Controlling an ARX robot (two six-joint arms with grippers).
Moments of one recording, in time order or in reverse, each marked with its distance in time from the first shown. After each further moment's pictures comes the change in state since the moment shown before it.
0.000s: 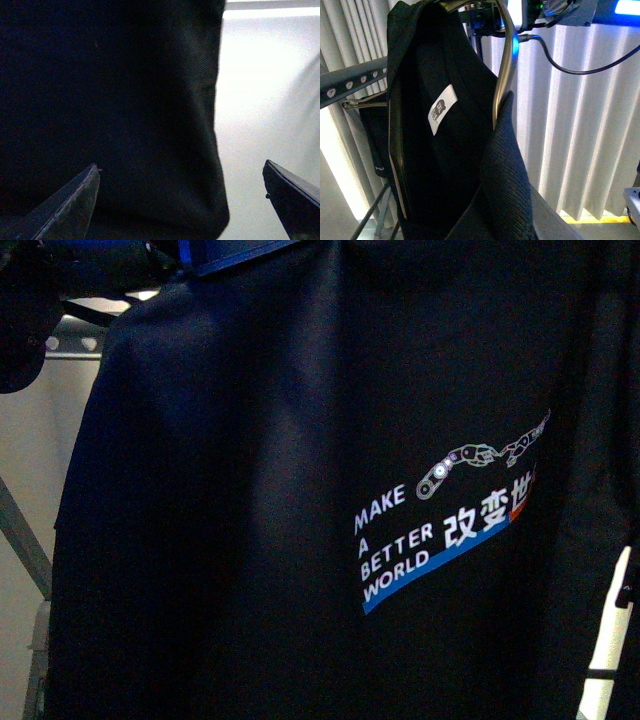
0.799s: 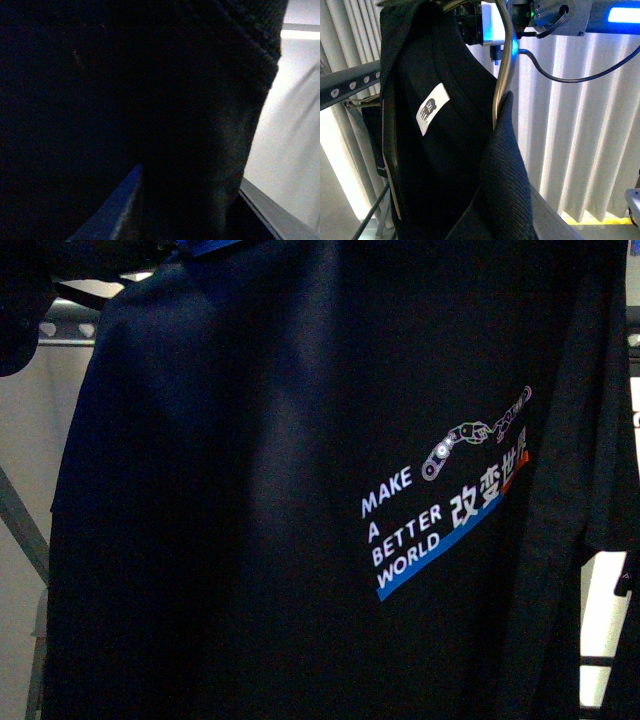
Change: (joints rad) left arm 0.001 0.000 0.000 0.000 -0.003 0.000; right arm 0.098 0.082 0.035 0.093 0.071 -0.040
